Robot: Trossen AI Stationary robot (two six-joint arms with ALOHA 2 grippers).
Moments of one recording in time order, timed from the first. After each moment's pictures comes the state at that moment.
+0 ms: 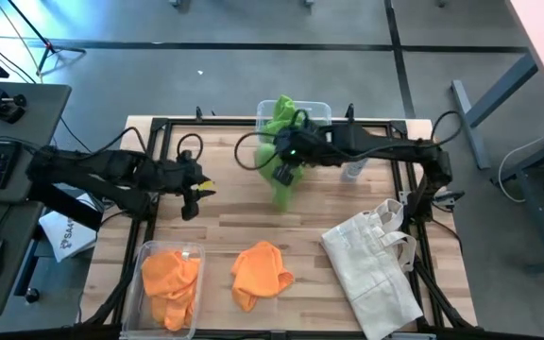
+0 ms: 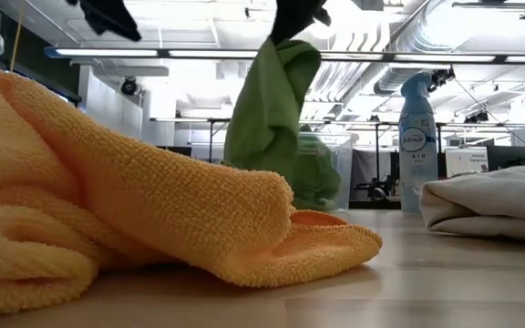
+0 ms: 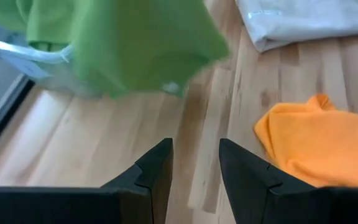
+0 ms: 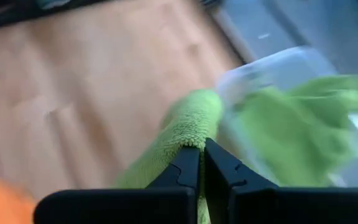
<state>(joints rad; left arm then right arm) -0.17 0.94 1.03 -0.86 -0.32 -0.25 -0.06 1.82 1.95 -1.03 0.38 0.25</state>
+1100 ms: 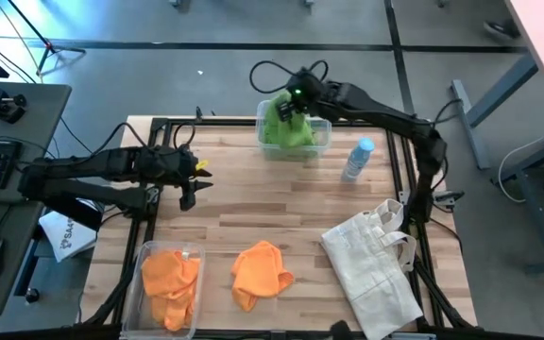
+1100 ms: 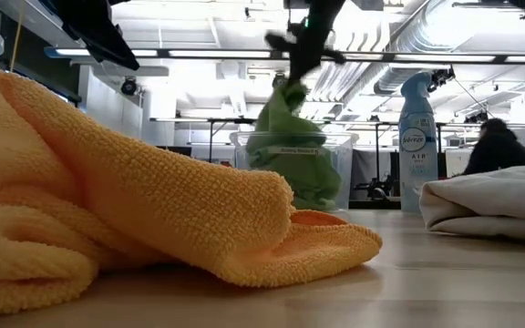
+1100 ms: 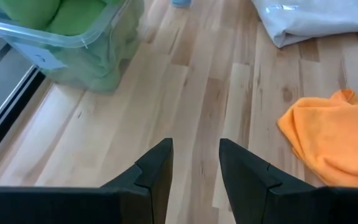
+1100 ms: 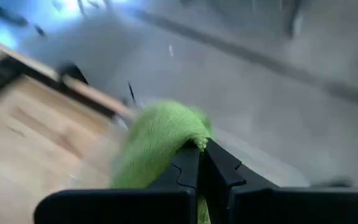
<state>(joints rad) 0.07 0.80 0.84 -0.74 -0.15 -0.09 -0.41 1.85 1.95 -0.87 0.50 0.43</state>
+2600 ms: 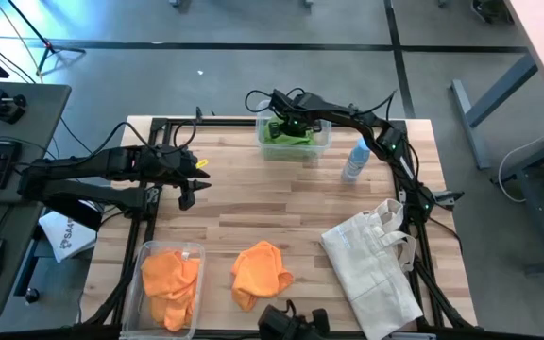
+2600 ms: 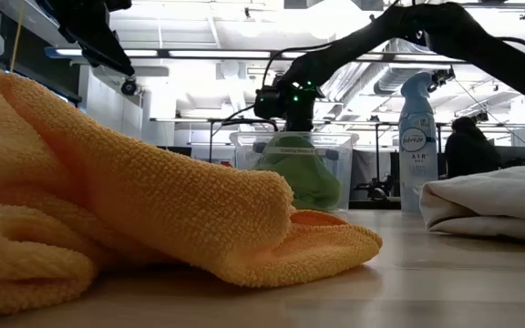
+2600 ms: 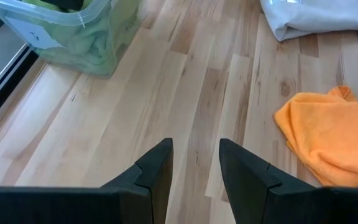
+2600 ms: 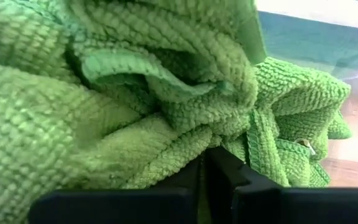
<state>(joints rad) 0.10 0.80 0.84 -0.78 -0.11 -0.13 -0.56 2.33 1.99 -1.00 0.11 0.80</state>
